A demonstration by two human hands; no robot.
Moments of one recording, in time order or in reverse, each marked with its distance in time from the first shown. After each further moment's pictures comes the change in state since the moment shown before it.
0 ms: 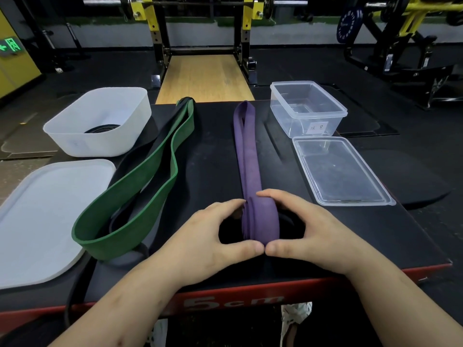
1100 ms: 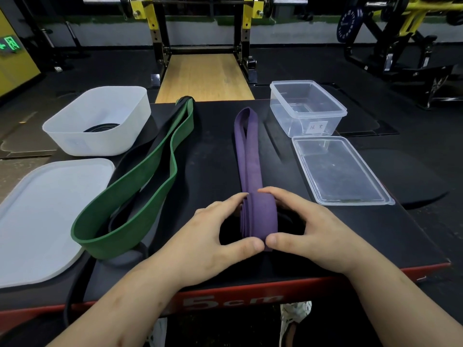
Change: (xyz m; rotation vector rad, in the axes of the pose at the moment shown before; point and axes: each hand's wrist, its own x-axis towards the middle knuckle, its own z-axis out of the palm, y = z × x) left_hand -0.001 -0.005 0.004 -0.001 -0.037 0.015; right_hand 0.000 -0.003 0.001 0.075 -0.001 -0.003
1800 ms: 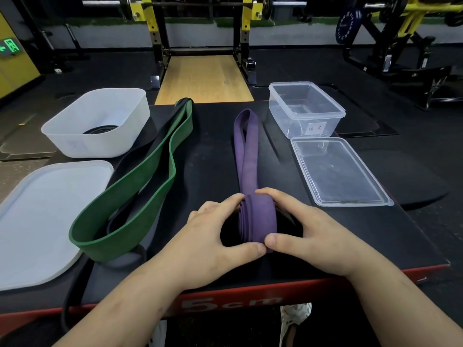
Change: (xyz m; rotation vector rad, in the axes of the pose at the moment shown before) left_hand -0.001 0.008 0.001 0.096 0.011 -0.099; right_hand 0.000 0.000 0.000 -0.111 -0.044 0.076
